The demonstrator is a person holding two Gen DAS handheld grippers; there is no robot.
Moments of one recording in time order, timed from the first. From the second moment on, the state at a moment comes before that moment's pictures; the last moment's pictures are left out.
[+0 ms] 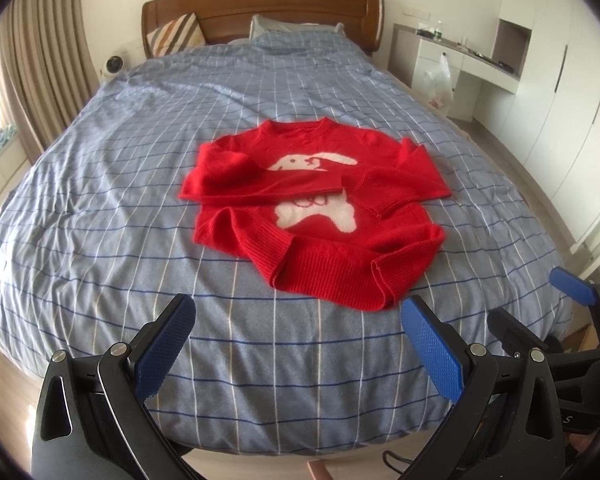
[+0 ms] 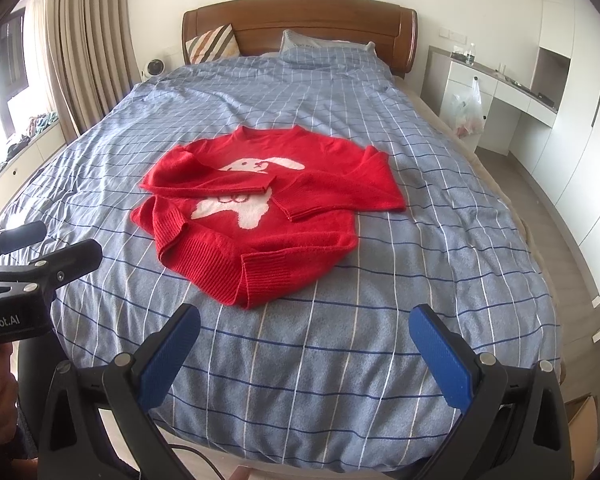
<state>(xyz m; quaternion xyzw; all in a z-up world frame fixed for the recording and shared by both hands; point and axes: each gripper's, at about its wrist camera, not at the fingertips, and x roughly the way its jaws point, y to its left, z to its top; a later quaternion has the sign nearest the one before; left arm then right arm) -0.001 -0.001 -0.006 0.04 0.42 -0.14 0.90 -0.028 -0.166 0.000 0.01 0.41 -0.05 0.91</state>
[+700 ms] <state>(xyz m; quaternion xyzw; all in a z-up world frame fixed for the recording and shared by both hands) 0.005 0.012 -0.021 0.03 0.43 -0.12 0.89 -0.034 -0.190 -0.009 0.02 0.42 -0.08 0.90</state>
